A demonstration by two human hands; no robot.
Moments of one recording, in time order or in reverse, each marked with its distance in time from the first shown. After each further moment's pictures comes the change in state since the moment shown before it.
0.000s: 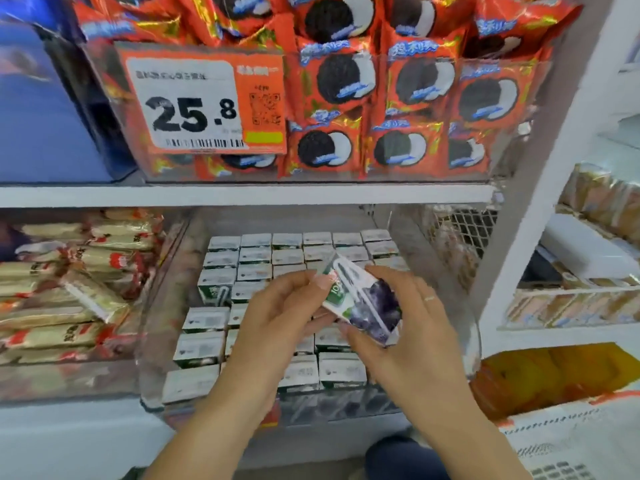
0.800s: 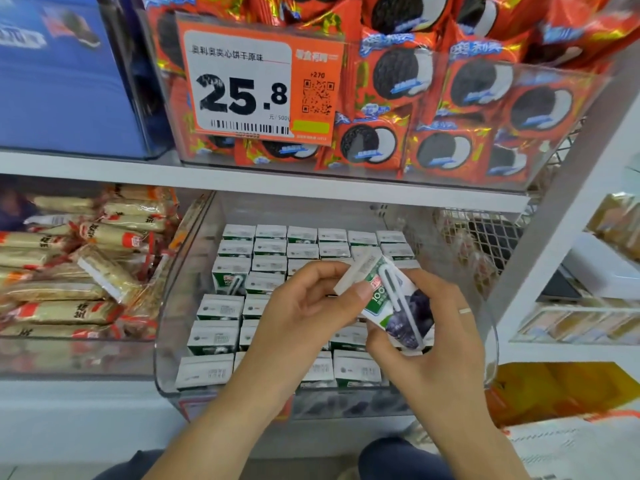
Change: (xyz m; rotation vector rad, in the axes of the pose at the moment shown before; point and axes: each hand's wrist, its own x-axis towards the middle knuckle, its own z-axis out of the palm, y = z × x) left_hand -0.008 0.009 -0.008 0.085 -0.137 0.061; right_hand -0.002 -0.010 0.002 0.029 0.129 -0.072
